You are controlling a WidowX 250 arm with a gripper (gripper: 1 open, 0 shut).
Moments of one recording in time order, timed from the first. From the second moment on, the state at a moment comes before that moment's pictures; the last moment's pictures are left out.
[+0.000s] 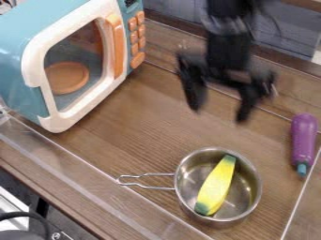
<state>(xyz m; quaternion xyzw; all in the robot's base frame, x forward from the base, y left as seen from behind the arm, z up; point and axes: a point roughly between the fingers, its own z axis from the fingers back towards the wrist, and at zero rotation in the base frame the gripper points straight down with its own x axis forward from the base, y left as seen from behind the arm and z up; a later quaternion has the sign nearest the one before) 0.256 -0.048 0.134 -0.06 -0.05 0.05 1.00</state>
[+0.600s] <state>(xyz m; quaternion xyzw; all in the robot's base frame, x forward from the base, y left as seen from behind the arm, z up) 0.299 -0.036 0.107 -0.05 -0.12 0.09 0.99</state>
